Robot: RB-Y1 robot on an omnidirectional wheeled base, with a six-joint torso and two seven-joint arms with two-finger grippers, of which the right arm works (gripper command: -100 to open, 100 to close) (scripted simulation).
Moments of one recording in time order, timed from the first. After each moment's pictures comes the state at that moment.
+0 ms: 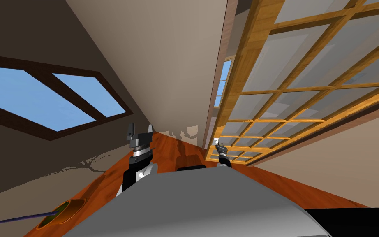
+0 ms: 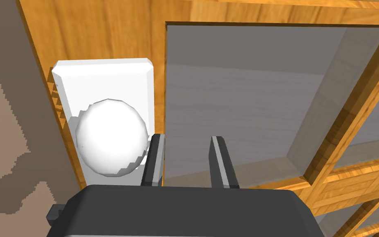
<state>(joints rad) 0.09 -0.19 0.04 -0.83 -0.61 -0.82 -1.32</state>
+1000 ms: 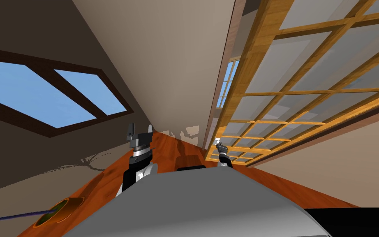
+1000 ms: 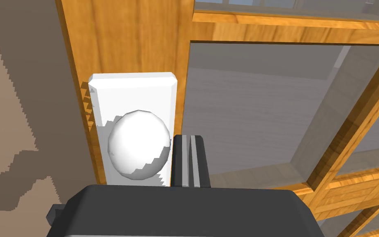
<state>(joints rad) 0.09 -0.21 0.03 -0.85 -0.62 -0.79 -1.32</state>
